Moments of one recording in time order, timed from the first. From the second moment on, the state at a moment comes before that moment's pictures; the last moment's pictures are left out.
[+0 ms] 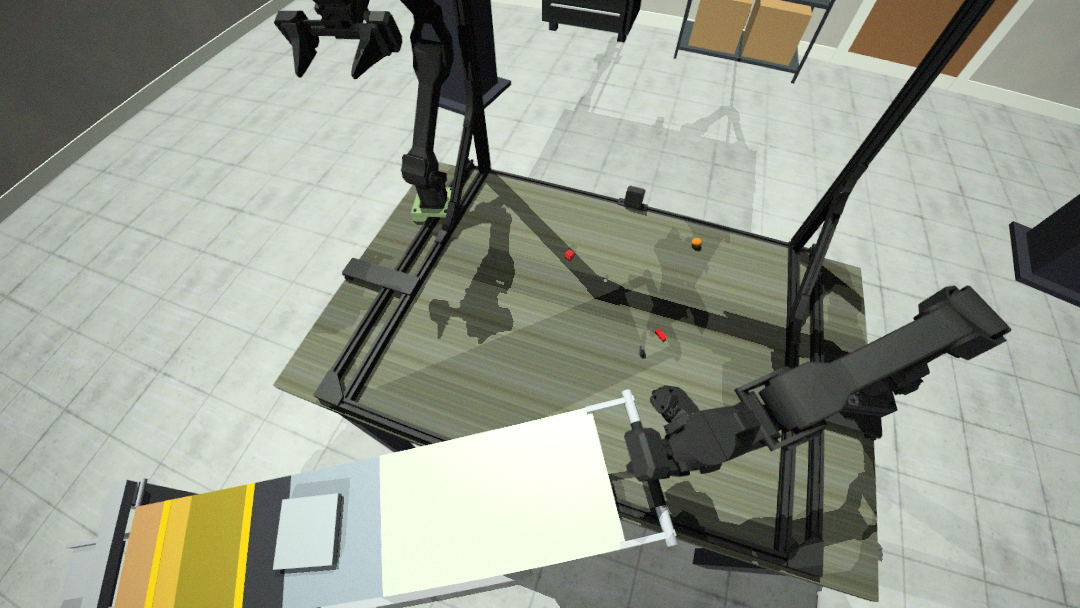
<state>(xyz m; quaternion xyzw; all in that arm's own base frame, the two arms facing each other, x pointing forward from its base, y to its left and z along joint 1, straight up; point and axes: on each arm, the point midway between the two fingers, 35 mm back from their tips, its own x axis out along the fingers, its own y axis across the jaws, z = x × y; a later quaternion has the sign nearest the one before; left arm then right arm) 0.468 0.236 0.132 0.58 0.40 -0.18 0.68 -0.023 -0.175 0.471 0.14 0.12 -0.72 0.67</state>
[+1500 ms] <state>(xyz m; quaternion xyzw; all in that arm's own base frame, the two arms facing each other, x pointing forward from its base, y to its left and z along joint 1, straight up) 0.470 0.236 0.146 0.59 0.39 -0.17 0.69 -0.023 -0.175 0.471 0.14 0.12 -0.72 0.67</state>
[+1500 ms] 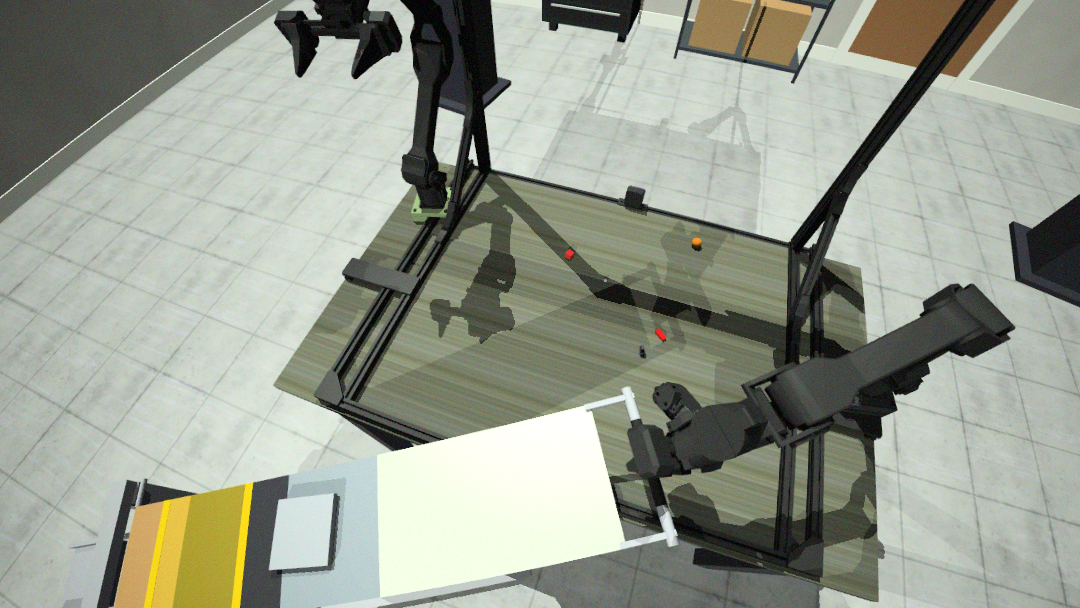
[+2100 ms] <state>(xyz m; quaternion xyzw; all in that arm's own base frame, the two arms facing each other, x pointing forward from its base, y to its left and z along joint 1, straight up) 0.459 0.232 0.062 0.57 0.41 -0.19 0.68 -0.023 -0.175 0.471 0.14 0.12 -0.72 0.67</state>
